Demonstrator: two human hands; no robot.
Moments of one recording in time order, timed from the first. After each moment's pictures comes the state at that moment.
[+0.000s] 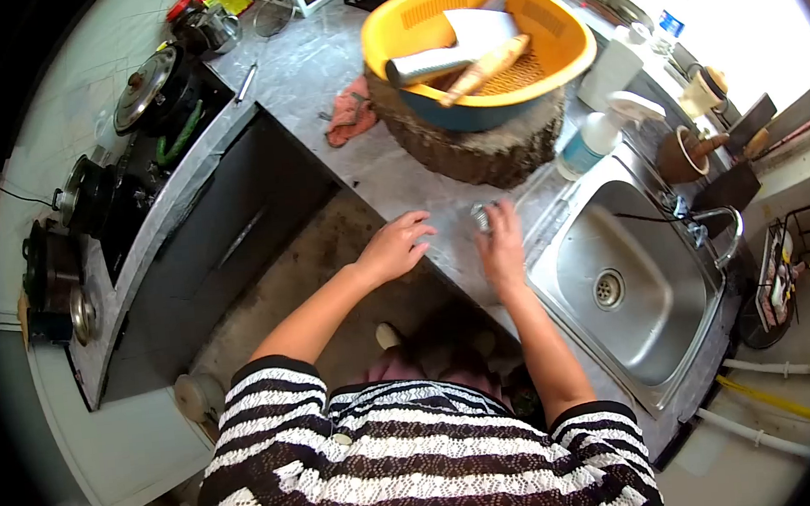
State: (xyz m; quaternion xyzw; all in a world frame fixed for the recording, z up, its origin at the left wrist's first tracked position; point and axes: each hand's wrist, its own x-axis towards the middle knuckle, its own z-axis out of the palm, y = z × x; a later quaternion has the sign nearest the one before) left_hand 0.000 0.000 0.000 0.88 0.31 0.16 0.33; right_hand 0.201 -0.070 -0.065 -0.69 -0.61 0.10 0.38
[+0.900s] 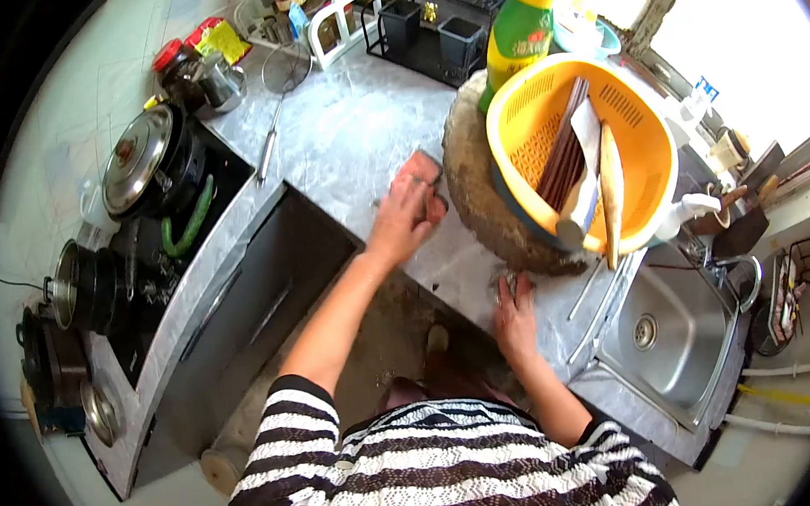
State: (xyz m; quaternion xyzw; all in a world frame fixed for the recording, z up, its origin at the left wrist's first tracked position) left_hand -0.080 0.230 -0.016 0.88 0.33 0.29 0.16; right_hand 0.079 0.009 -0.064 -0.75 -0.59 0.02 0.29
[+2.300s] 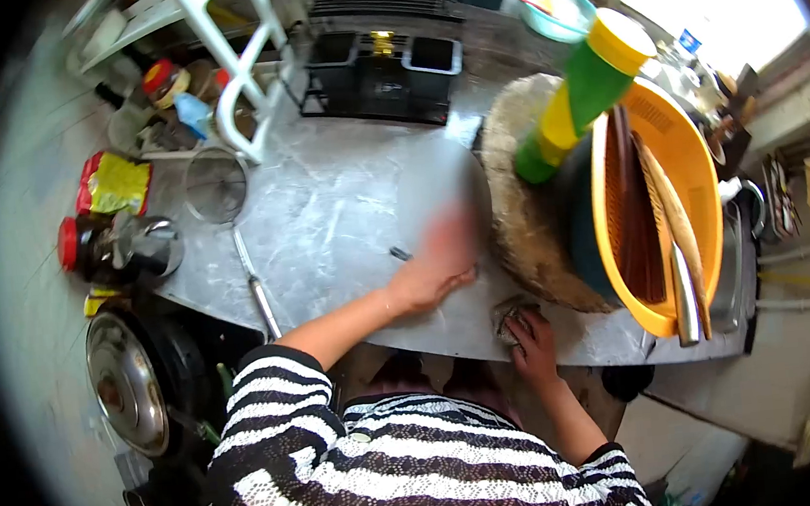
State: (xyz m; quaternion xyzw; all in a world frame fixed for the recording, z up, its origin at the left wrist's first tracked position) left_hand -0.068 0.395 -0.036 0.94 -0.06 0.02 0.34; right_hand -0.014 0.125 -0.048 -0.83 -0.47 0.04 0.29
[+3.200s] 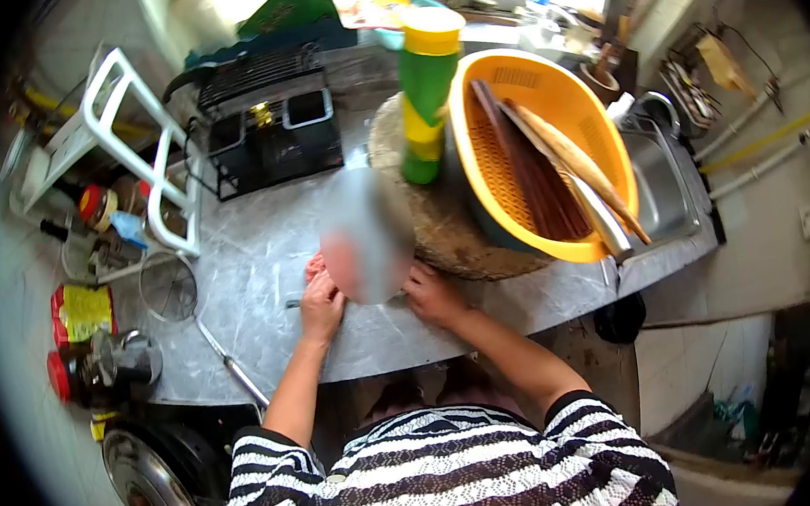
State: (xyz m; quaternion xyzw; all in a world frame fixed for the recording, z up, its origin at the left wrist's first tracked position) left_hand -0.095 0.438 -0.065 0.88 0.13 0.22 0.40; right_hand 0.013 0.243 -0.059 -0.79 -0.53 0.05 0.30
